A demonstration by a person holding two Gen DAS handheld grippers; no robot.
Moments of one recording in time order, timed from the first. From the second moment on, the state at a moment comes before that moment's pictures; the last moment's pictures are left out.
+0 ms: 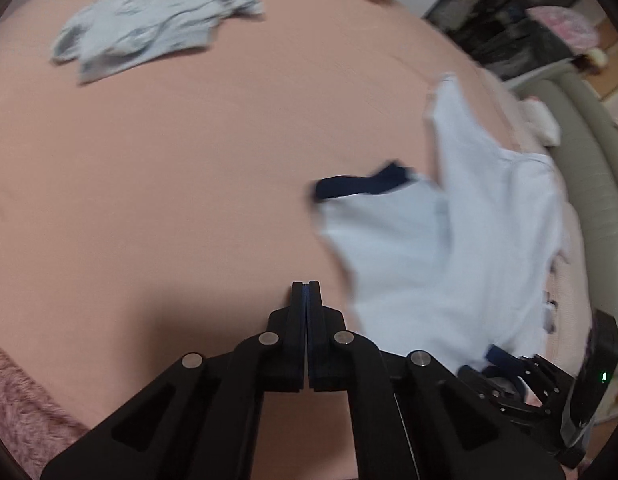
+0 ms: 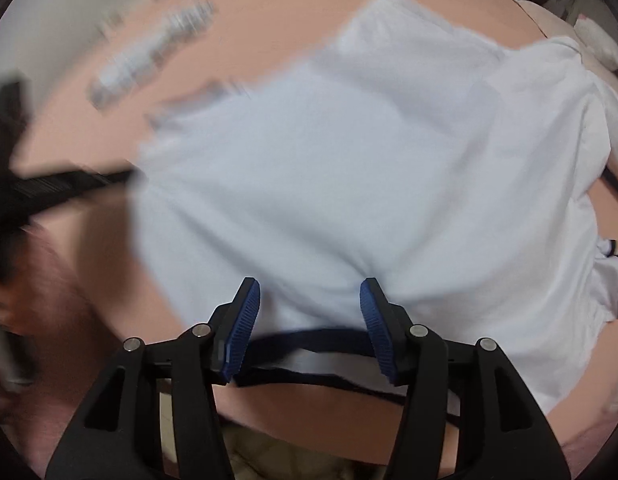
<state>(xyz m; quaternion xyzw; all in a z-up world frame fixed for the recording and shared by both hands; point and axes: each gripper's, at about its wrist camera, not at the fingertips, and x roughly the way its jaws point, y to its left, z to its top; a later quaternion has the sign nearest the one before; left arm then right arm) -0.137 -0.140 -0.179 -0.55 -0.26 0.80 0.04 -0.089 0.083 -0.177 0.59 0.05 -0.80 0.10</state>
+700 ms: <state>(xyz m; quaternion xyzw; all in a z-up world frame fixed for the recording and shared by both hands) -0.102 -0.062 -0.172 -0.57 -0.12 0.81 0.10 -0.052 0.233 -0.160 0.61 0.00 -0.79 -0.01</state>
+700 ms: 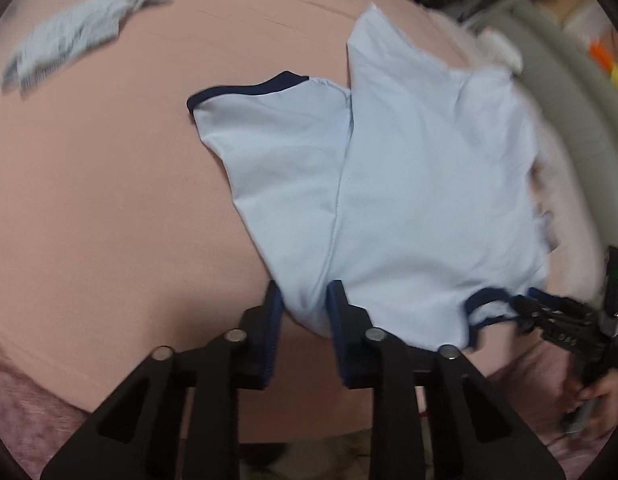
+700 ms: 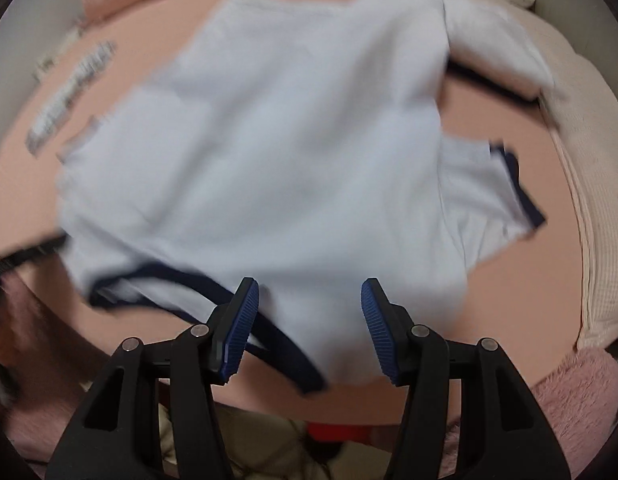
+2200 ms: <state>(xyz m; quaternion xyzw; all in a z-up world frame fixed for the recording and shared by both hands) -0.319 -0.020 -0.116 -0.50 -0.09 0.85 0.16 -0.254 0.350 -0.026 0.47 -0.06 -0.88 -0.06</state>
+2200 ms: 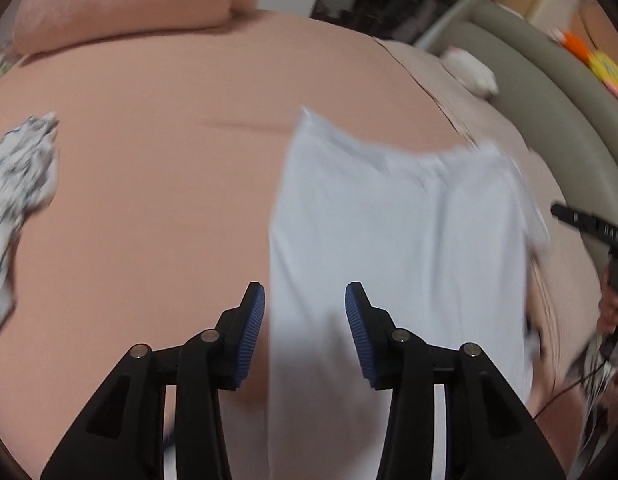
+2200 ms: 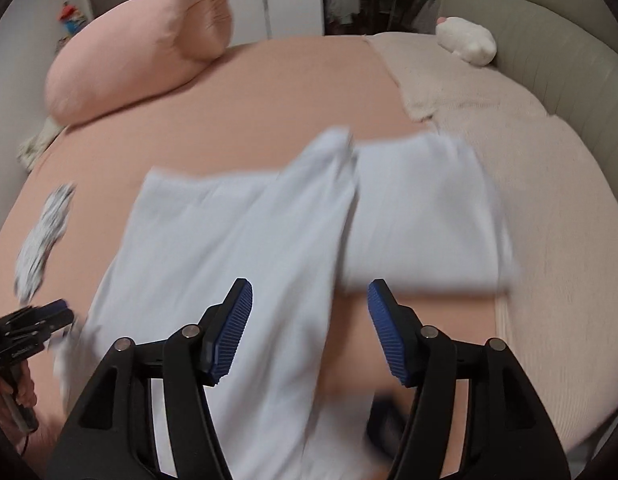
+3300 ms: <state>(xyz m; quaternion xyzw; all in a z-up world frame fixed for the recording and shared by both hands) -0.530 -0.040 -0.157 -0.50 -0.05 0.86 0.09 -0.465 0.278 -0.121 0.51 0.04 -0.86 -0.02</state>
